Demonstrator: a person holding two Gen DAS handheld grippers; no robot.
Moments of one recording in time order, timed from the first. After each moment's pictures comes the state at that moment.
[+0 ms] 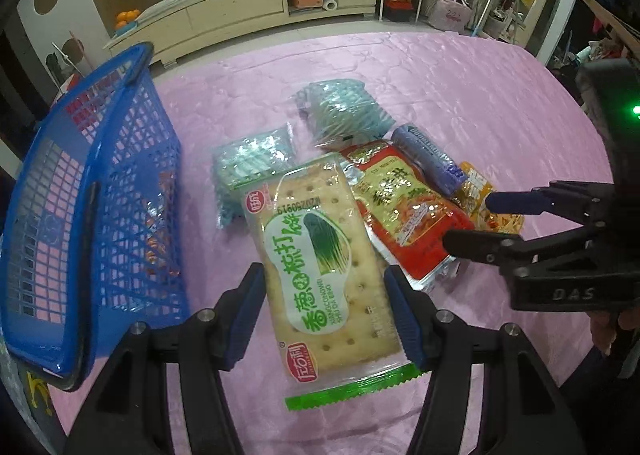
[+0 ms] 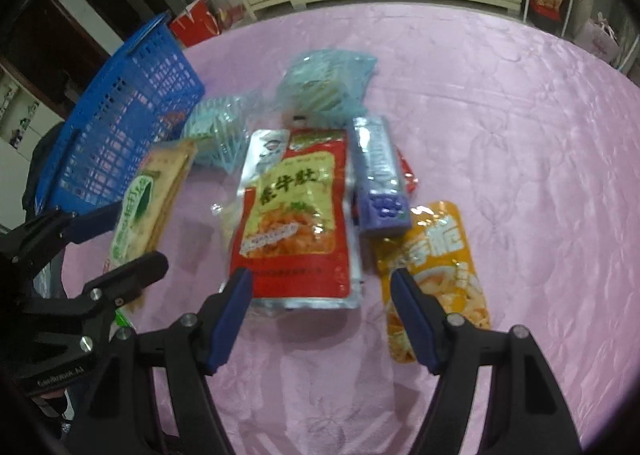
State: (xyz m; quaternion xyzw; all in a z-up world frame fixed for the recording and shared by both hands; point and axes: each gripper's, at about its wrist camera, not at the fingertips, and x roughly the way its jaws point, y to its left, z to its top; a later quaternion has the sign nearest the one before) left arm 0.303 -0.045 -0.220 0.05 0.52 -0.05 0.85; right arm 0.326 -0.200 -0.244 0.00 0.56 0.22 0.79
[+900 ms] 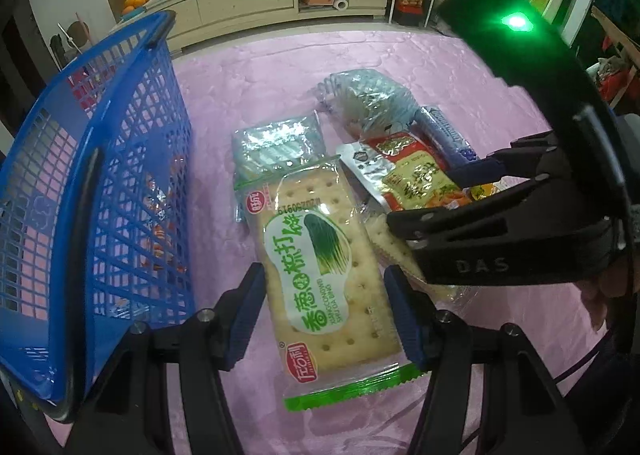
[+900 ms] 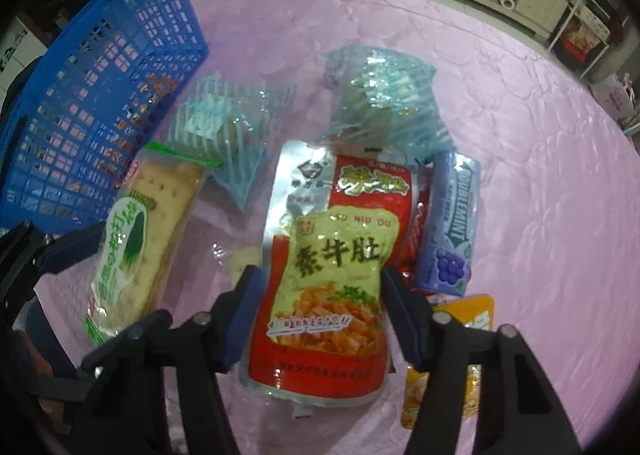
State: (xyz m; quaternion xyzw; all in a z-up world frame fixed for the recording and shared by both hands) left arm 0.304 -0.014 -0.233 0.02 0.53 -0.05 0.85; right arm 0.368 -0.119 -0.256 -0.11 0.59 0.21 0.77
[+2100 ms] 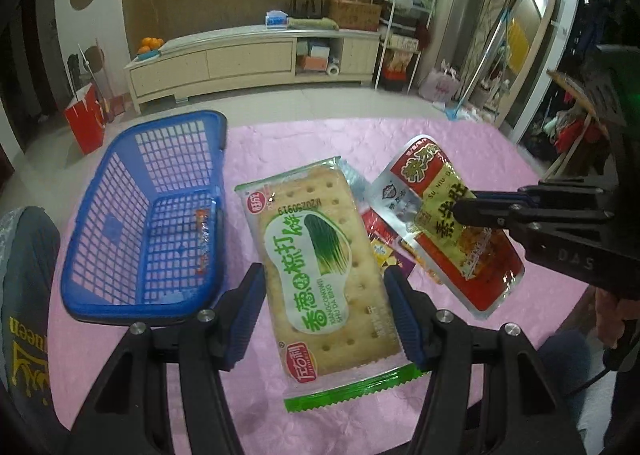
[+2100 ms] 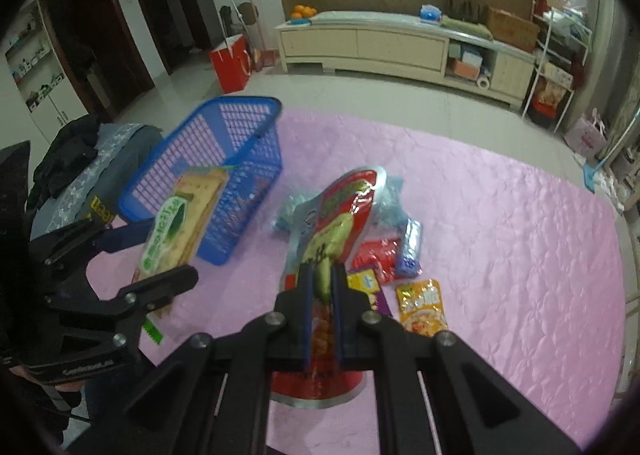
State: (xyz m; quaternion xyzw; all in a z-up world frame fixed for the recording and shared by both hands) left arm 0.237 0.007 -0.121 -0.02 0.42 -0.07 0.90; right arm 0.261 -0.149 -0.089 -0.07 0.44 0.24 0.86
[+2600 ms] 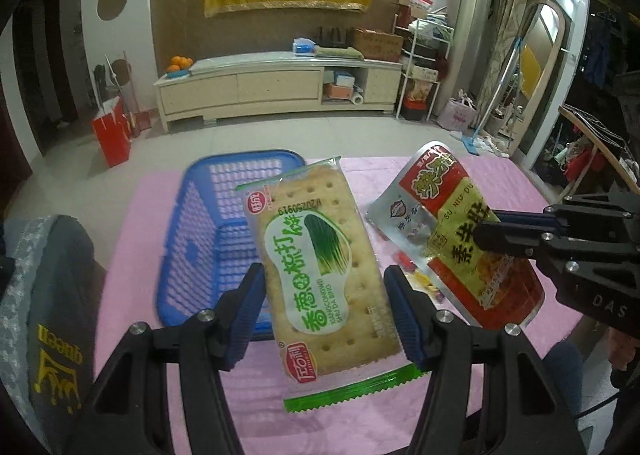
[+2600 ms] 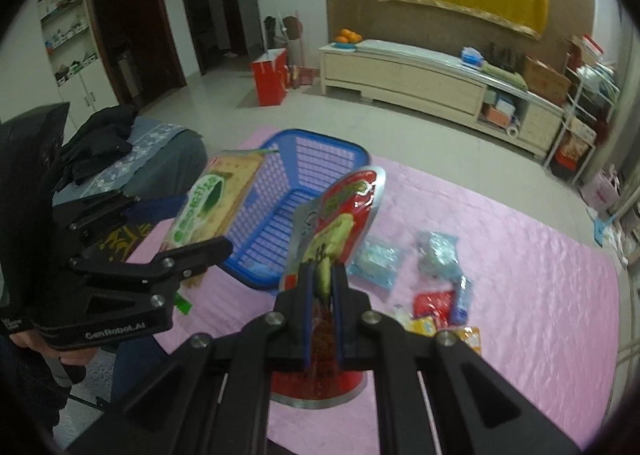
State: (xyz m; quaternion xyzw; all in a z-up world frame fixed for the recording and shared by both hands) left arm 0.206 0.093 -0.074 -0.02 0.39 -0.04 0.92; right arm 0.237 -0.054 -0.053 -0.11 0.40 0.29 0.86
